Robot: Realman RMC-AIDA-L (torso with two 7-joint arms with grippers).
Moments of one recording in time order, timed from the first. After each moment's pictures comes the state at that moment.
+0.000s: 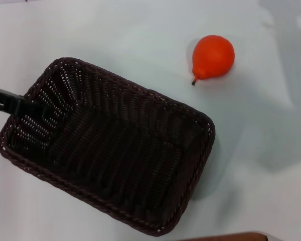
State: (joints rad) left arm -0.44 -2.12 -2.20 -1.38 2.50 -1.66 0.79; right arm 0.51 2.09 1.72 0.15 0.30 1.16 0.55
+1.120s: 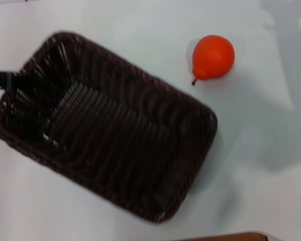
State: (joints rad) left arm -0.45 -2.14 -2.41 -1.34 2.36 -1.70 0.76; right arm 0.52 2.09 1.72 0.14 0.30 1.13 0.55
